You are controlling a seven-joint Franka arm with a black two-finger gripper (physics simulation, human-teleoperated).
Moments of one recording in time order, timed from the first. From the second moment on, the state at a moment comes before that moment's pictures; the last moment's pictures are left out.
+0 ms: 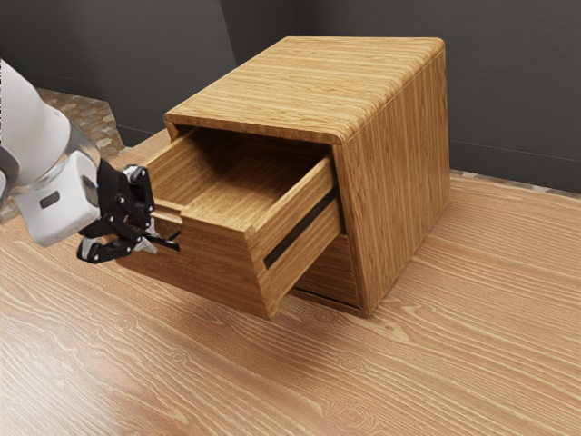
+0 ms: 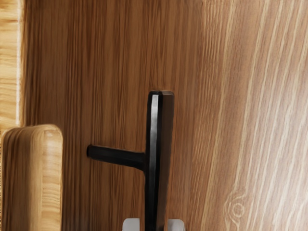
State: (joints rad) arm 0.10 -0.60 -0.03 -2.17 0.09 2.01 1.47
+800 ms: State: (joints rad) arm 0.10 -0.67 -0.04 -2.19 0.09 1.94 1.42
